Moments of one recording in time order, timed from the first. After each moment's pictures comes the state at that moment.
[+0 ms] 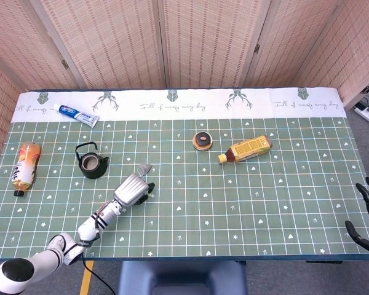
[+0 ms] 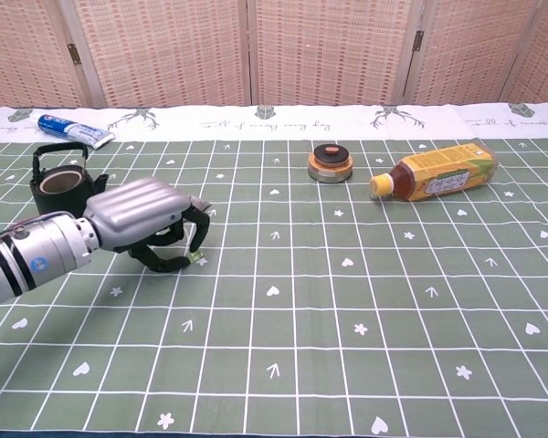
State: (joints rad) left arm -0.76 -1.88 0.03 -0.72 1.66 1.11 -0.13; right arm -0.07 -1.01 0.03 -1.57 -1.65 1.71 0.15
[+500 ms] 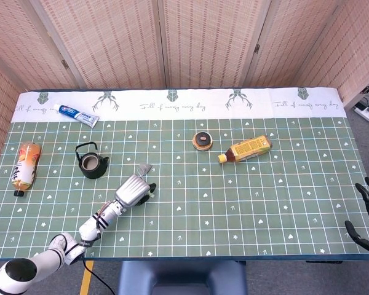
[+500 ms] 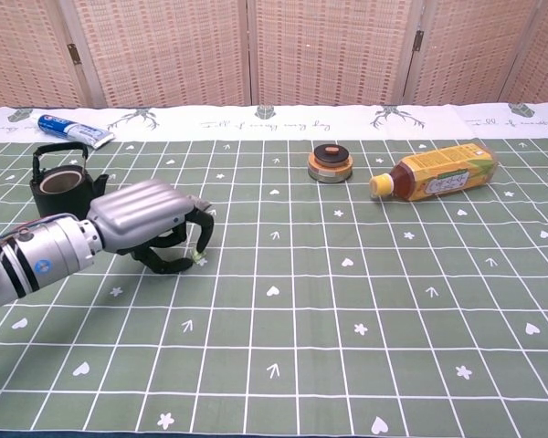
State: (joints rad) left arm -0.77 -1.89 0.04 -0.70 1.66 1.11 -0.14; right arm -0.06 -1.01 0.03 -1.57 -1.65 1.70 0.14
